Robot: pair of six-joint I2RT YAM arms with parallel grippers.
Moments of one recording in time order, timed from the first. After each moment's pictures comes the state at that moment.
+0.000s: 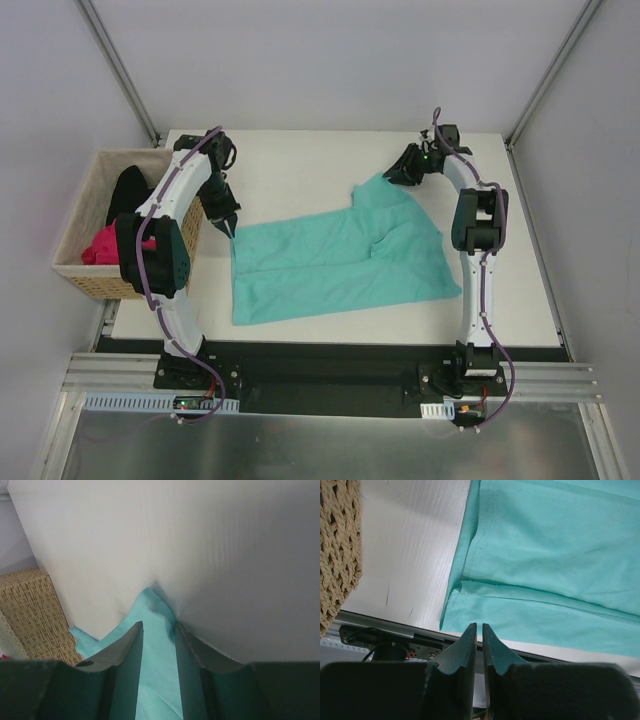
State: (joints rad) left arm -0.12 1.87 1.69 -1.39 0.04 -0.56; right arm 0.03 2.61 2.23 -0.57 -0.71 0.56
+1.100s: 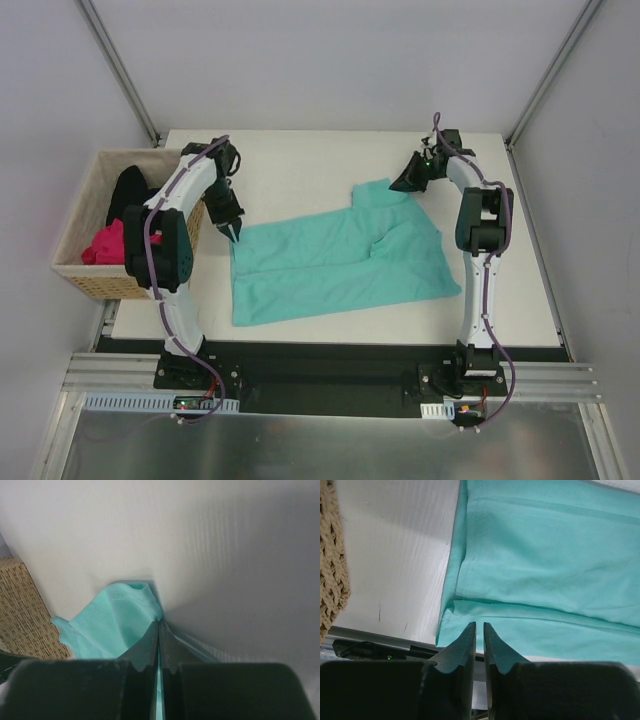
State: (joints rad) left arm -0.12 1.91 1.63 -1.30 0.06 -0.55; right arm 0.02 2.54 2.11 -0.64 -0.67 0.47
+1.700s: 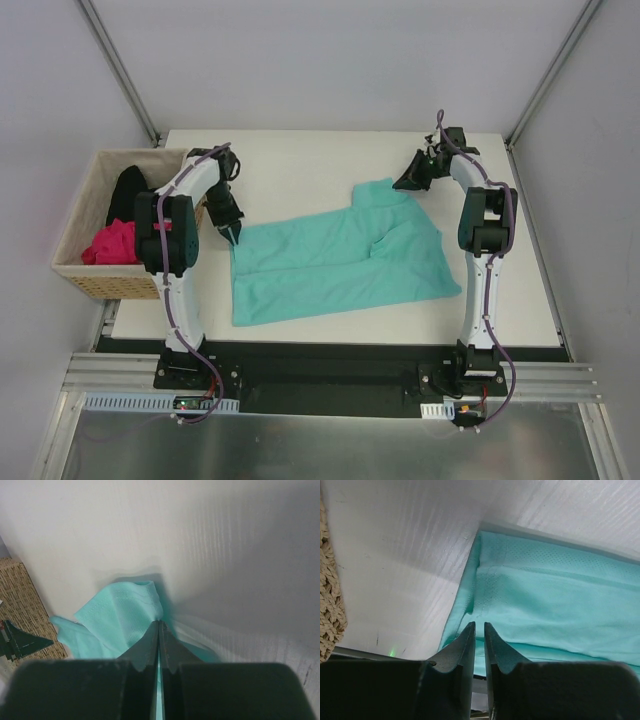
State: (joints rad) left arm -0.09 2.07 1.64 -1.22 0.04 -0.55; right arm 0.01 2.50 2.10 -0.66 -0.65 0.44
